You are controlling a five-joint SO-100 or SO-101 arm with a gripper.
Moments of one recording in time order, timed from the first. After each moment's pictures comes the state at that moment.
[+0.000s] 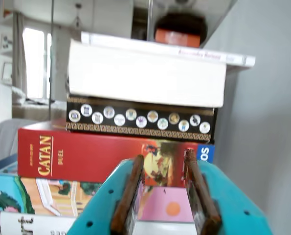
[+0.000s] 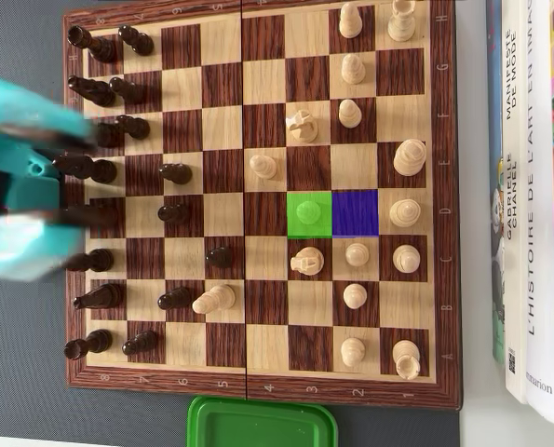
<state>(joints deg) 0.8 168.9 168.7 -33.2 86.4</state>
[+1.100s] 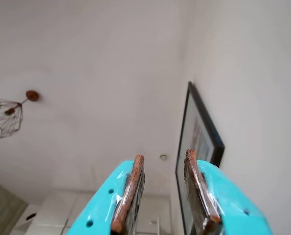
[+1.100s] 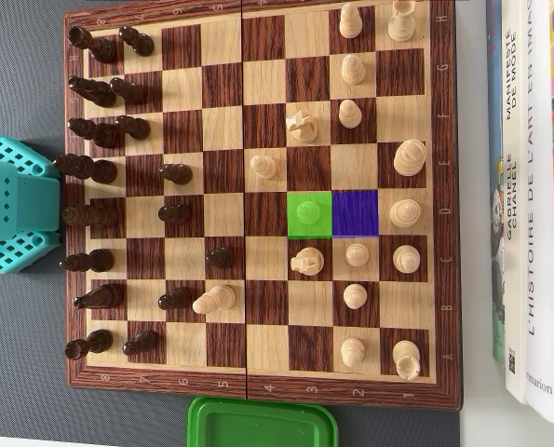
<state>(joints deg) 1.1 192.2 179.8 -83.7 93.0</state>
